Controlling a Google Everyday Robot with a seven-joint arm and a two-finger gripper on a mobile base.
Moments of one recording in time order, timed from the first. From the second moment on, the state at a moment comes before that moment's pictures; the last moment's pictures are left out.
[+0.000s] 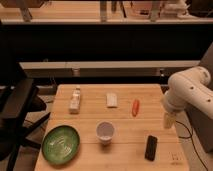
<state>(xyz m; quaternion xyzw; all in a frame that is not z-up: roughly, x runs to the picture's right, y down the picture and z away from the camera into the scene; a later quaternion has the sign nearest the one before) 0.294 0.114 0.680 -0.28 0.02 0.03 0.96</state>
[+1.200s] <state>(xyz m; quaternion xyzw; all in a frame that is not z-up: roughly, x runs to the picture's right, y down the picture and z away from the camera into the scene) 0.215 0.073 0.703 -0.26 0.02 -0.05 0.97</state>
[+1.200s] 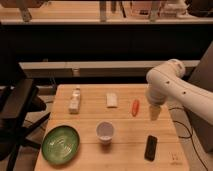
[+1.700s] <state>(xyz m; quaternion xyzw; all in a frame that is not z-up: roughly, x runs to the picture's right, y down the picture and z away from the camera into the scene) 0.182 0.056 0.716 -0.24 0.02 -0.09 0.97</state>
